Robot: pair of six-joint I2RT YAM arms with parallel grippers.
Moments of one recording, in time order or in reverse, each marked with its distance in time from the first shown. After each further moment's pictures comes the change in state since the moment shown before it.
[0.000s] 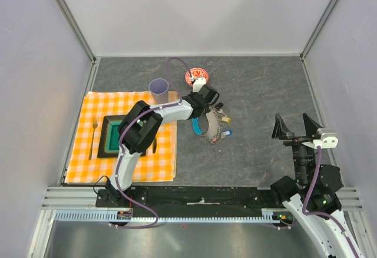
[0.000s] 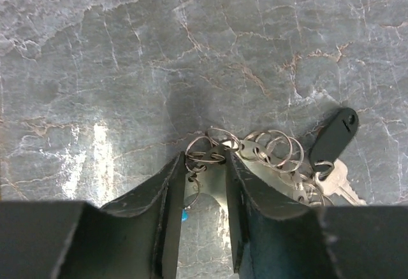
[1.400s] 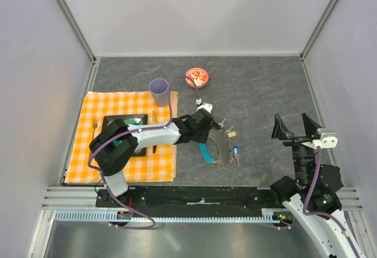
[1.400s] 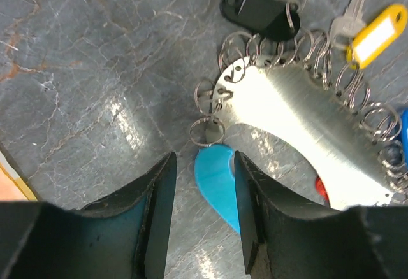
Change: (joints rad) left arm -0.178 -0.380 -0.420 -0.022 0.206 0.153; right arm 0.011 0.000 0.000 0.000 0.000 0.000
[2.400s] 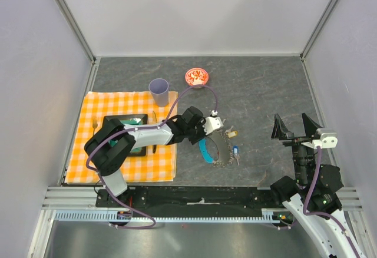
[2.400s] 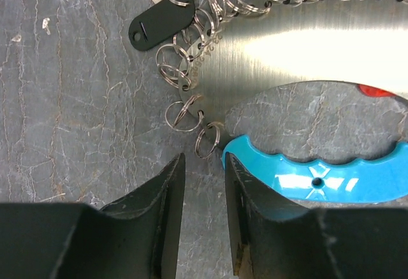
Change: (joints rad) left arm 0.078 -0.047 -0.150 0.223 0.361 0.906; right arm 0.002 0.000 0.000 0.000 0.000 0.000
